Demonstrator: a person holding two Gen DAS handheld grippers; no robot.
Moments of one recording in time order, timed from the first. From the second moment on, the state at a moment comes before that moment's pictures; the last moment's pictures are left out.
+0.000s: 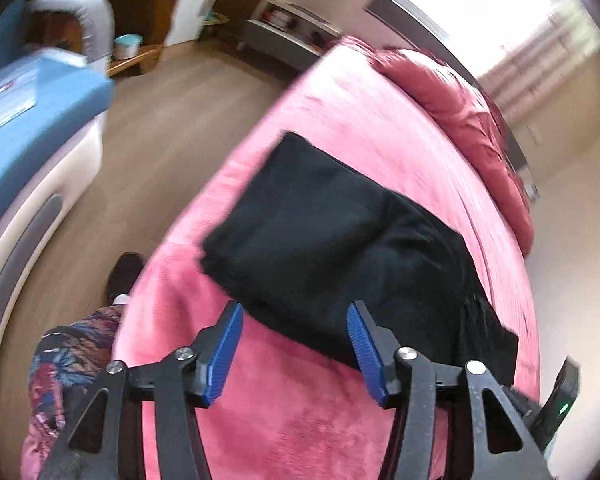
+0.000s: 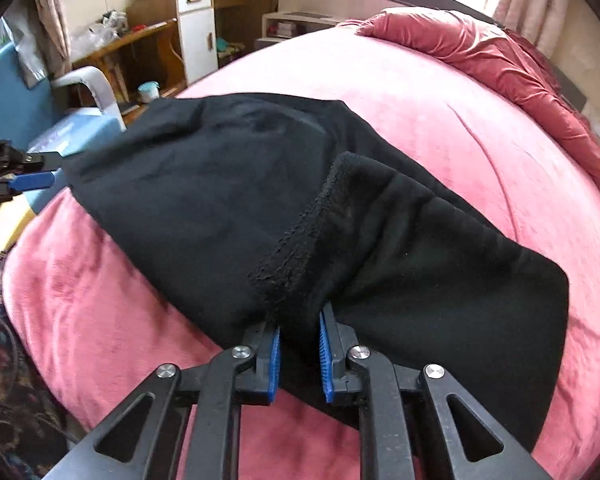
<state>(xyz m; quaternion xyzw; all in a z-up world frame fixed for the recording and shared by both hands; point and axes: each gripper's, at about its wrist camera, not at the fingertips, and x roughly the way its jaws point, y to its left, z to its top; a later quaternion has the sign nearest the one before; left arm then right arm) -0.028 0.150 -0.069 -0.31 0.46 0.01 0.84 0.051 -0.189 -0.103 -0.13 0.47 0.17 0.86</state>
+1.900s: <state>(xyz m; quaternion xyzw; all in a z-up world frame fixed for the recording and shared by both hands) 0.012 0.051 -0.011 -0.19 0.39 -0.19 0.88 0.106 -0.215 -0.054 0.21 0.46 0.30 0.81</state>
